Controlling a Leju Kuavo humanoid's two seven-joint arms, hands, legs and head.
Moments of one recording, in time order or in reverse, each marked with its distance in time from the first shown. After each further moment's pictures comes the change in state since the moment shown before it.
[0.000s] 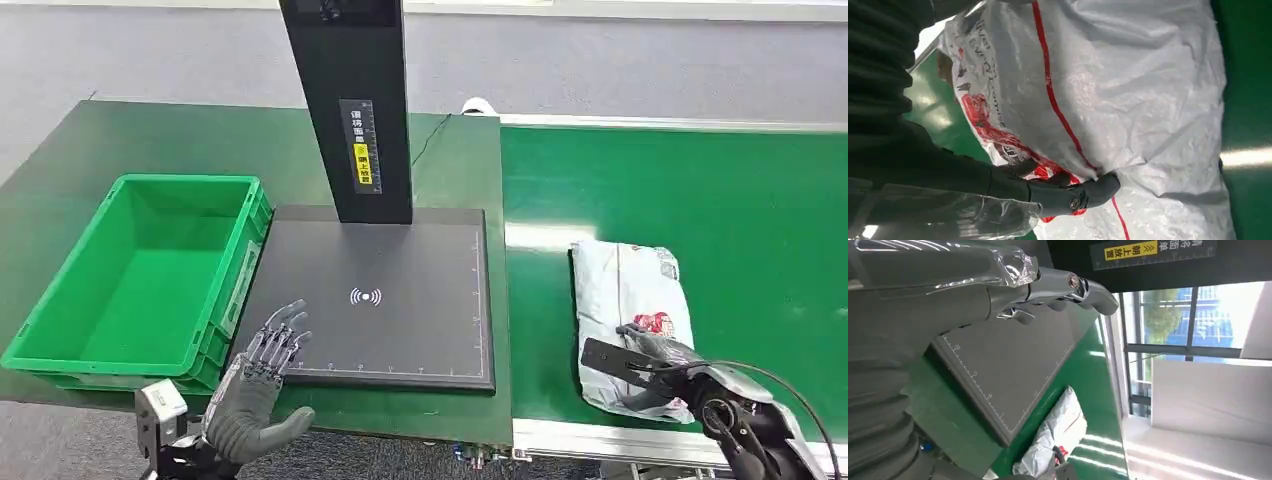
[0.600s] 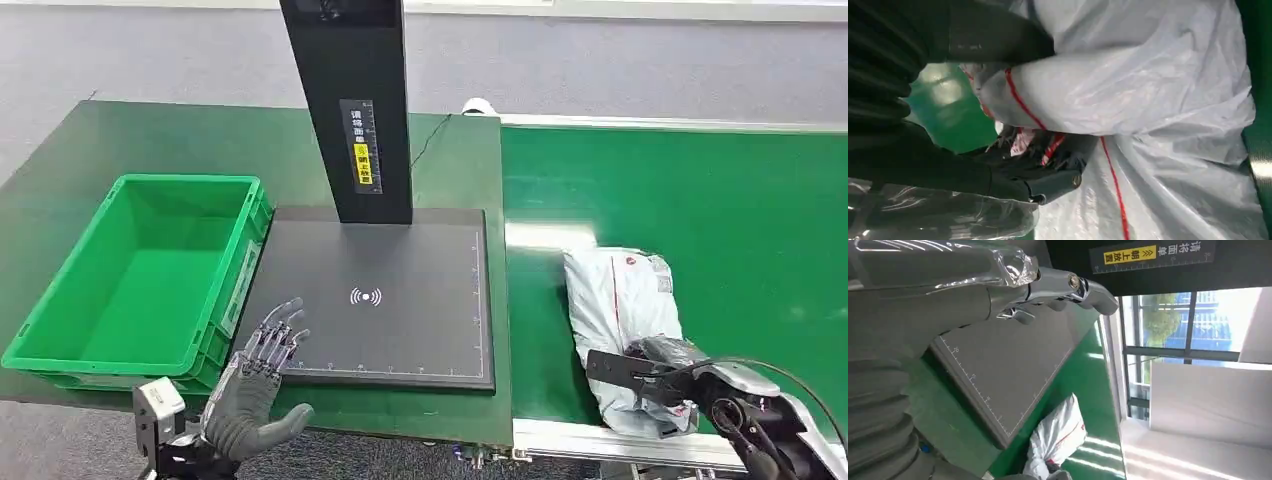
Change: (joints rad) left arm -0.004 0.004 -0.003 0.000 0.009 0.017 0.000; right arm -0.030 -0.081 0.103 -0.006 -0.006 0.038 -0.018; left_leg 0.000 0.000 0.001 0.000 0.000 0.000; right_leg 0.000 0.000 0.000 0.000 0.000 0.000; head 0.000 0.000
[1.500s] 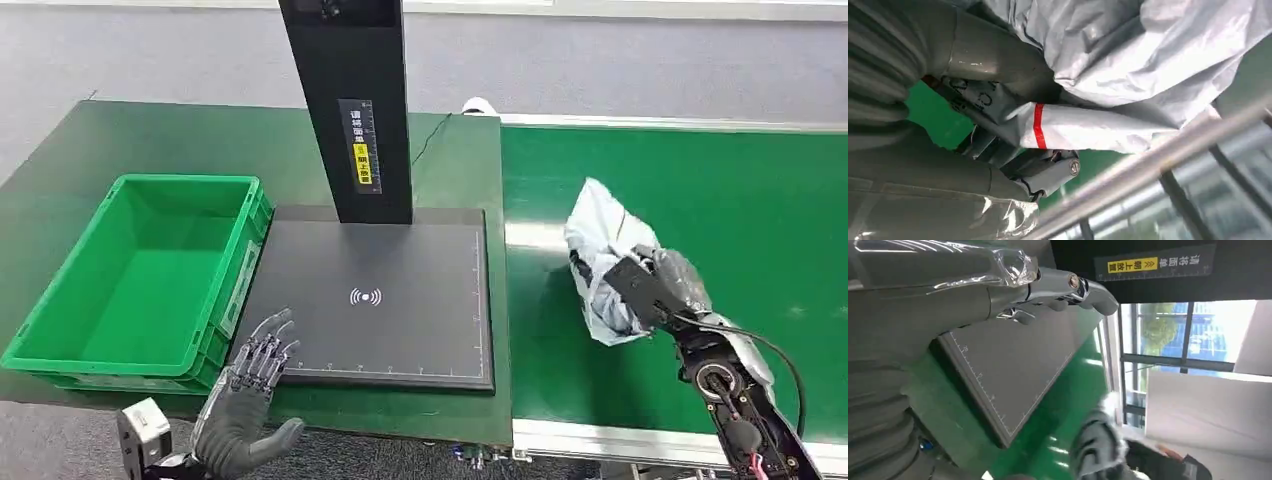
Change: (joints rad) left arm 0.068 0.002 0.005 -0.035 0.001 0.025 -0.042; right arm -0.047 0.195 -0.190 -0.070 -0.275 -0.583 -0.193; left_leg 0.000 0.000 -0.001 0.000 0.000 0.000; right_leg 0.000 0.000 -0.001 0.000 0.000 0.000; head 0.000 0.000
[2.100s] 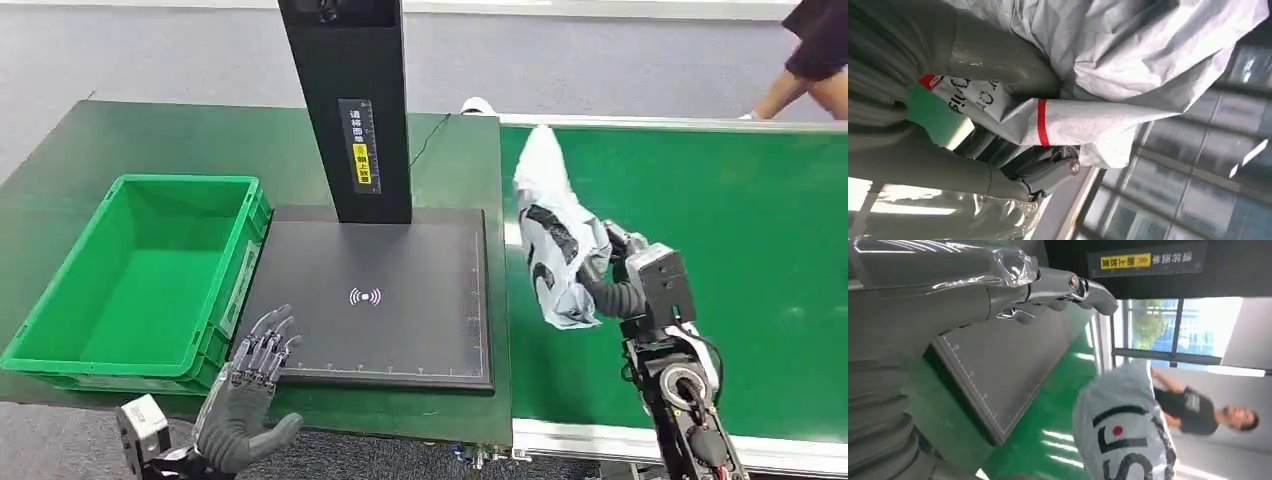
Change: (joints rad) left arm -0.037 0.018 -0.015 0.048 0.032 -0.015 -0.047; right arm 0.055 0.208 0.014 -0.173 -0.419 0.107 -0.156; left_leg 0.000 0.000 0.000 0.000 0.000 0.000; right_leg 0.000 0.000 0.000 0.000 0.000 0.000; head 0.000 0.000
